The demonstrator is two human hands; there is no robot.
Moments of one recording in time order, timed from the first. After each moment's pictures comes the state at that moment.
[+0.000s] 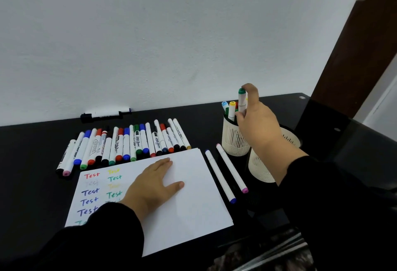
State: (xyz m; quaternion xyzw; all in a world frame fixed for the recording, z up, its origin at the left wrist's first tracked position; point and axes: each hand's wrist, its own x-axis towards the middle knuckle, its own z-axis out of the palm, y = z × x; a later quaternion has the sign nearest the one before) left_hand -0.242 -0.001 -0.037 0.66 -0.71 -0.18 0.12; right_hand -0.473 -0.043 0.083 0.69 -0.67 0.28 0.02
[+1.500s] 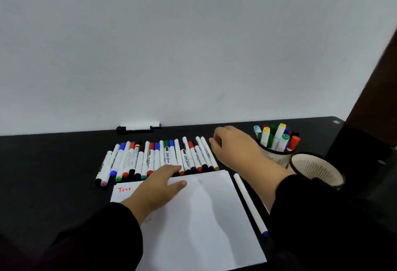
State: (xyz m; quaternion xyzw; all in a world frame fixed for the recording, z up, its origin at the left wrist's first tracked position) left_hand -0.199 -0.011 -0.002 0.68 -0.67 -0.23 0.19; right_hand -0.384 -0.055 0.084 0.81 -0.56 0.18 0.00
